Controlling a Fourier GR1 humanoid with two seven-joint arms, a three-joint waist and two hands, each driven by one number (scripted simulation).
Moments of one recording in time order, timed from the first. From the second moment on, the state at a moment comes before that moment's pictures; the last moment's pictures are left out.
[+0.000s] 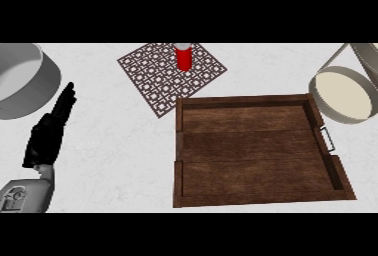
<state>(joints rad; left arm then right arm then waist) -0.16 0.29 0.04 -1.45 -0.14 0.08 0.06 -1.36 -0.64 -0.04 -0.18 1.26 -0.25 0.93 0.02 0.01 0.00</state>
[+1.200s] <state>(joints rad) -0.15 0.29 0.07 -1.47 -0.15 0.07 0.07 -1.12 -0.63 -0.24 -0.48 1.05 -0.53 0.89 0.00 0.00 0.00</state>
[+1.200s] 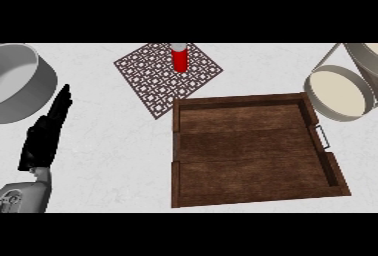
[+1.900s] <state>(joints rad) -0.09 0.29 0.11 -1.48 -0.15 0.08 0.08 -0.88 -0.64 -0.30 -1.00 0.96 -0.41 1.06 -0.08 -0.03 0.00</state>
